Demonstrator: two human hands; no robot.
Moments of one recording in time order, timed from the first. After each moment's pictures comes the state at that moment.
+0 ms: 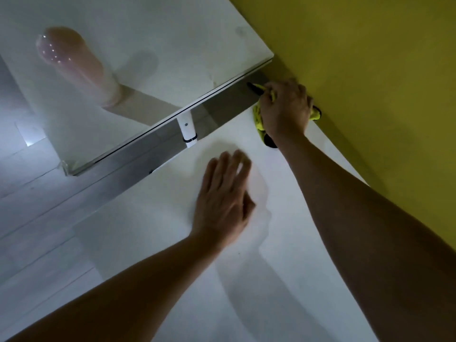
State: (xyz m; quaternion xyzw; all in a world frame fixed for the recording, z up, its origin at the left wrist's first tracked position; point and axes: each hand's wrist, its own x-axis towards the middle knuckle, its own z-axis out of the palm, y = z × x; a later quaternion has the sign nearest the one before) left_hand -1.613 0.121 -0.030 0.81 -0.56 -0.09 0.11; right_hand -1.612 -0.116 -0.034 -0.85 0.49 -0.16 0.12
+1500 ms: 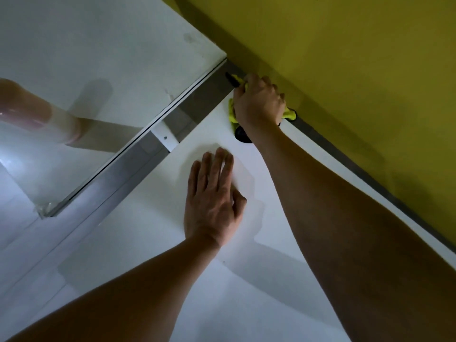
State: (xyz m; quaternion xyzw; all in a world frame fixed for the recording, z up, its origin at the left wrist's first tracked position) left_hand -1.625 0.088 -0.039 0.82 -0.56 -0.06 0.07; right_hand -1.619 -0.138 -0.030 -0.78 0.60 -0.13 0.15
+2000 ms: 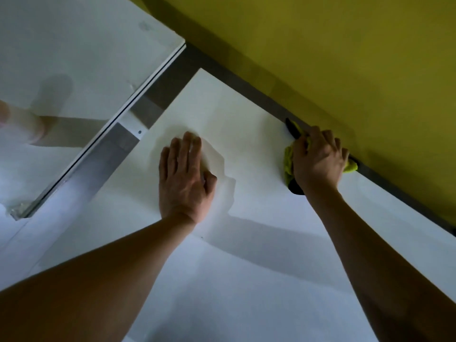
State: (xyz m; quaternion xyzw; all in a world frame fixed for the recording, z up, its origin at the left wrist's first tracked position) left_hand -1.625 0.088 -0.040 0.82 -0.56 -0.05 0.08; right_hand -1.849 -0.057 -0.031 -0.71 0.69 -0.14 0.08
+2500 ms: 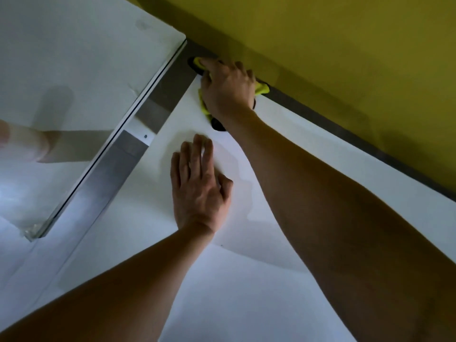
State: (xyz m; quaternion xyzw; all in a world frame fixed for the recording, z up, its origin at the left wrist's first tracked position) left_hand -1.625 0.086 -0.046 0.82 -0.56 -0.03 0.08; right_hand -1.631 -0.123 -0.033 -0.80 0.57 -0.14 0.14
